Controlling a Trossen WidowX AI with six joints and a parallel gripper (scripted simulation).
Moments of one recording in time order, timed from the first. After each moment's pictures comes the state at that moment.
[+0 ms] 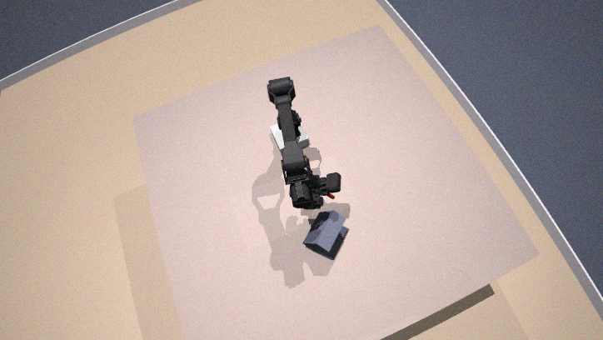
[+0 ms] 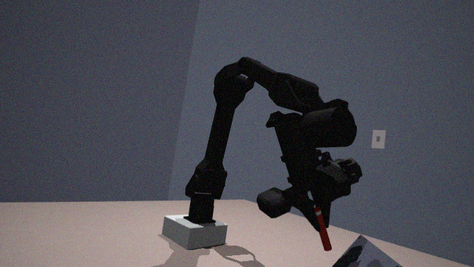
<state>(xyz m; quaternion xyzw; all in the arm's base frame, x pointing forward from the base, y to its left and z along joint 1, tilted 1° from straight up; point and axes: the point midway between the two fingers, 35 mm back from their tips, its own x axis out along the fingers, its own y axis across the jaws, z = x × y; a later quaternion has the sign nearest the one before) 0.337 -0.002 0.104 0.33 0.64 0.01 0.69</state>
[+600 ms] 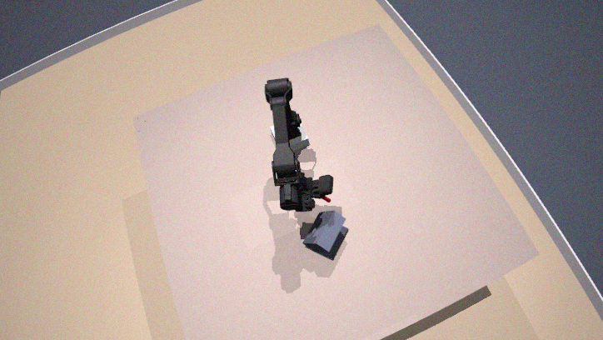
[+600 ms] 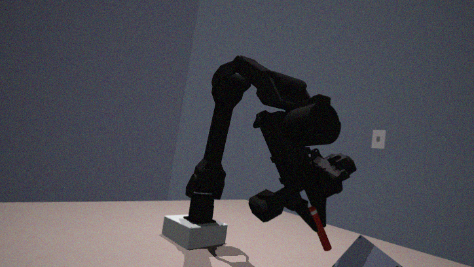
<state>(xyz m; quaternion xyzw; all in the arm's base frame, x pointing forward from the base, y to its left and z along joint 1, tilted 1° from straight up) 0.340 -0.024 0.106 0.36 0.62 0.03 0.70</state>
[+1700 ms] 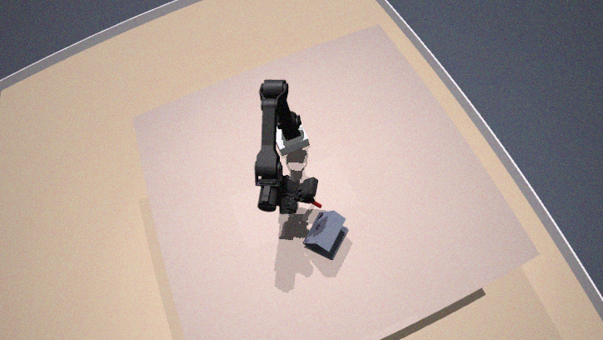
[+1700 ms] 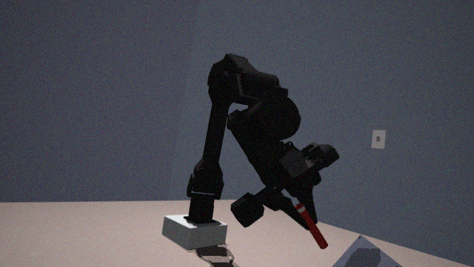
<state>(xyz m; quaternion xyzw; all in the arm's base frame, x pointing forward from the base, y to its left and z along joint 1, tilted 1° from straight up) 0.342 -0.066 0.113 0.41 0.56 0.06 0.72</state>
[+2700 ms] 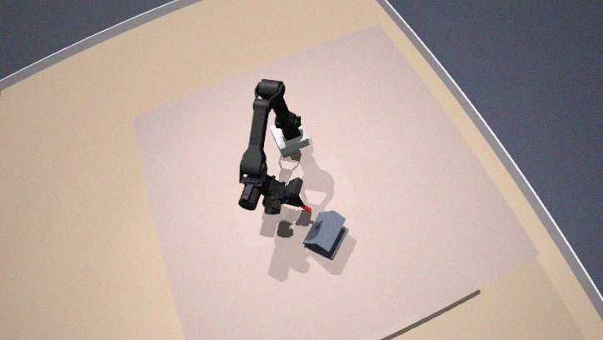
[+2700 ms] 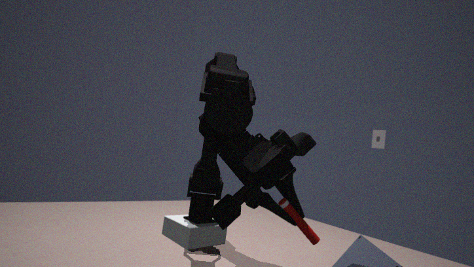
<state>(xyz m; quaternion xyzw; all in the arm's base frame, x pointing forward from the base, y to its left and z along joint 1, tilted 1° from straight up) 0.337 -0.106 0.120 0.44 0.50 0.08 0.74</state>
